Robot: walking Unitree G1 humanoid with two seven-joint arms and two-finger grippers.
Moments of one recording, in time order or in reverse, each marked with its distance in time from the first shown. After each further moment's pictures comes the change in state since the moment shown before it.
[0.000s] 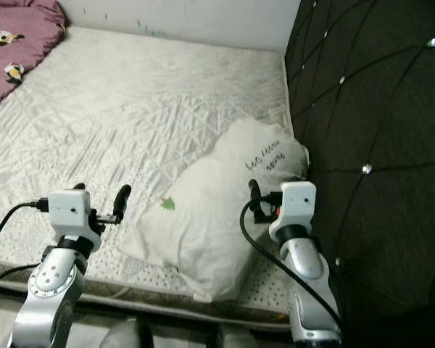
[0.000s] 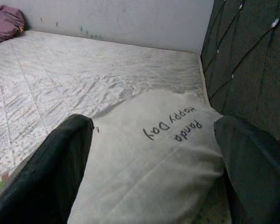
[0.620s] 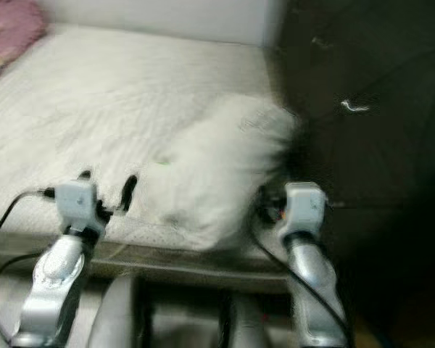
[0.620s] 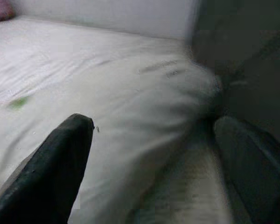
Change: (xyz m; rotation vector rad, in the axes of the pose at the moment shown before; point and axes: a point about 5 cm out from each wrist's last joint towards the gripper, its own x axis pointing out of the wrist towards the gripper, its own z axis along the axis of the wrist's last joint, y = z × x) left arm 0.009 -0.005 0.022 0.027 -0.139 -0.017; right arm 0.006 -0.005 0.004 -0.012 0.001 -0.006
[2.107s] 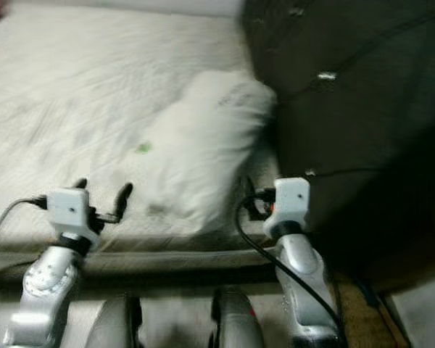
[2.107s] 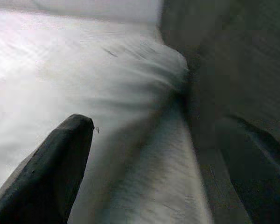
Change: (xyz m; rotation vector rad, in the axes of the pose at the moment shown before) left arm -0.006 -0.015 -0.016 -0.067 0.079 -0.105; right arm -0.008 -0.003 -0.011 -0.010 0.051 -0.009
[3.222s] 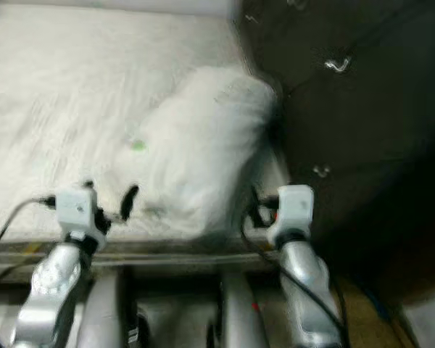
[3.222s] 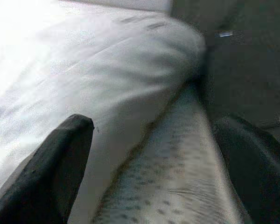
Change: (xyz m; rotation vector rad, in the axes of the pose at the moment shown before) left arm -0.002 0.014 -0.001 0.038 0.034 0.082; right arm 0.007 0.010 0.010 0.010 -0.035 0.041
